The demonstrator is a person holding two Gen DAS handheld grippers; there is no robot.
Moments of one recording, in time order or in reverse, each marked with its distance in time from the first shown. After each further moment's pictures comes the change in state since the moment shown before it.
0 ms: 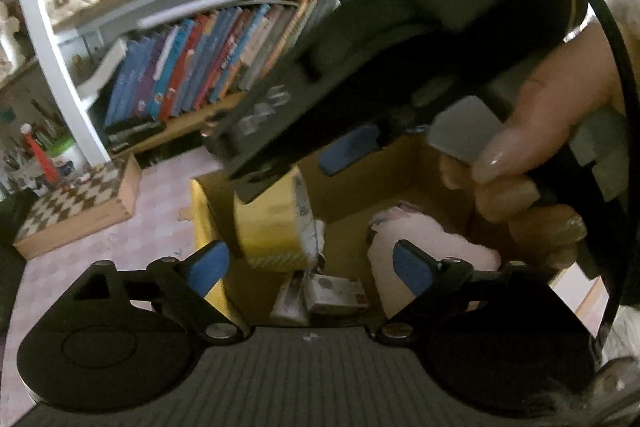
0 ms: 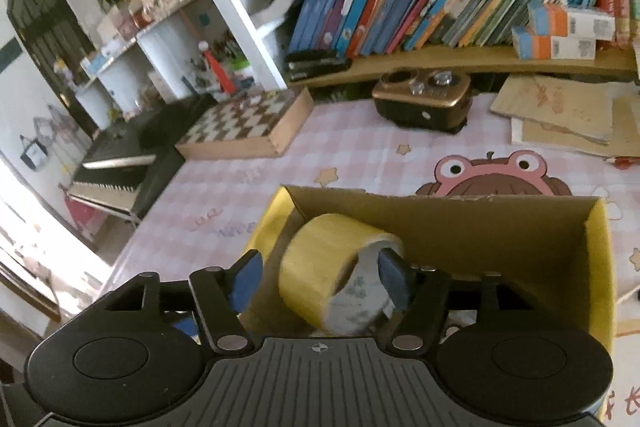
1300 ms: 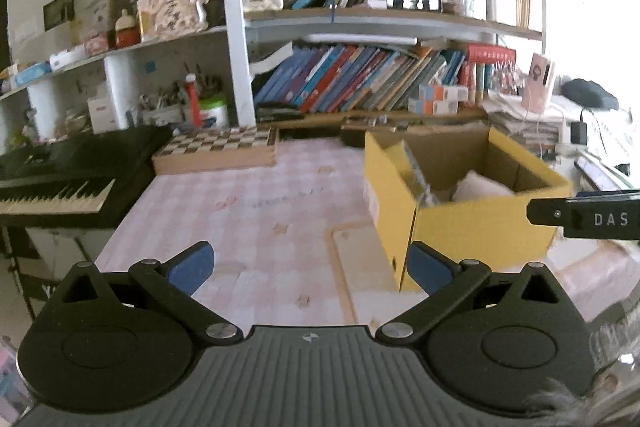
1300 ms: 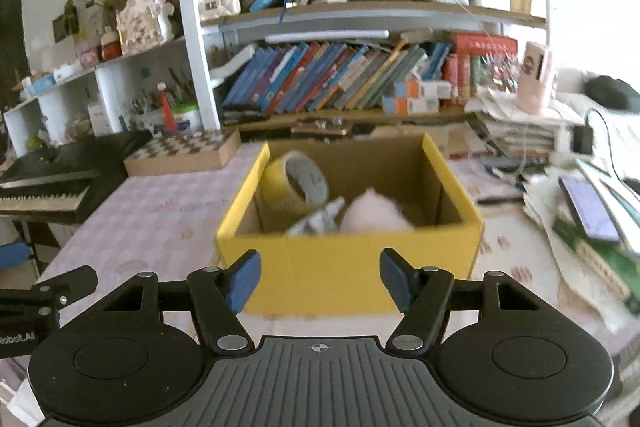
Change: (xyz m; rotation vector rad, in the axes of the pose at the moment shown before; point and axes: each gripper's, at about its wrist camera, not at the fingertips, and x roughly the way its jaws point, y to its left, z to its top) left arm -0.187 0.090 -0.145 -0.260 -0.124 0.184; right arm -0.120 0.138 -0.196 -0.013 -0.317 -0.457
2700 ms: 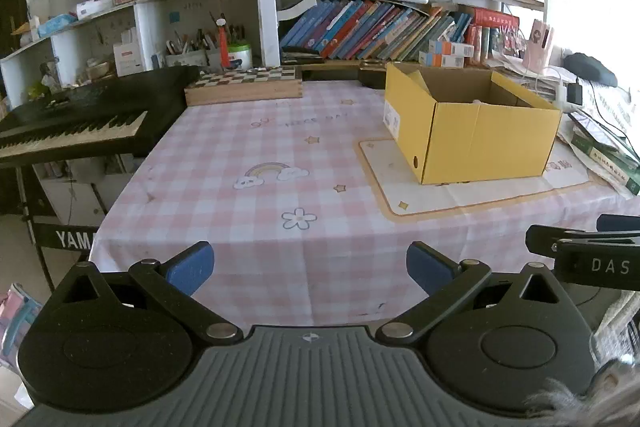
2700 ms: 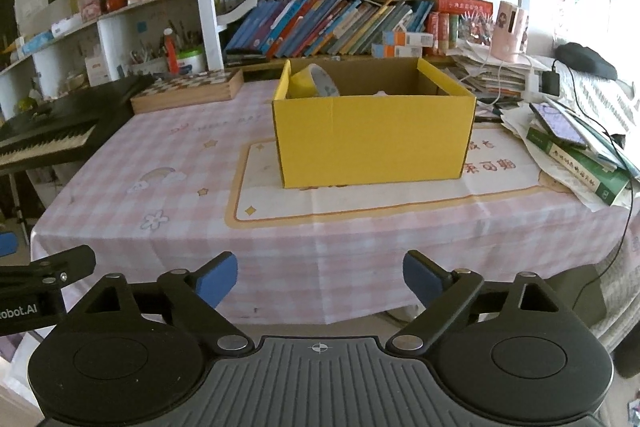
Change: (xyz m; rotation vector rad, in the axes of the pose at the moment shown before) left arm -0.062 0.045 -0.079 -0.027 0.102 -0.002; right arm -0.059 0.069 -0.098 0.008 0.084 -0.091
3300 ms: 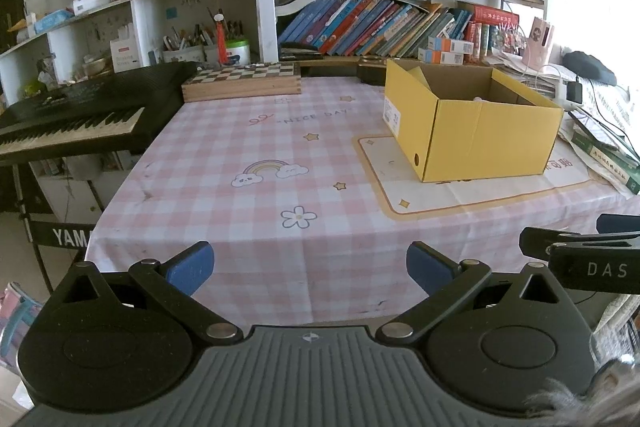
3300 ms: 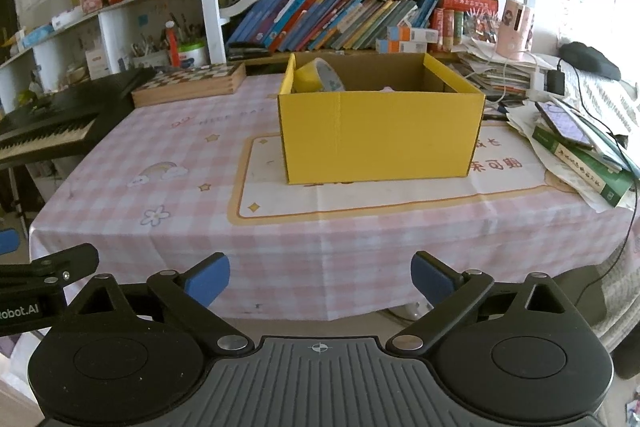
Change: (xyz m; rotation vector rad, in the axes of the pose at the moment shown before) left arm 0.004 0.003 0.001 0.000 0.010 -0.008; right arm 0.006 0.005 0.002 -0.009 0.016 0.000
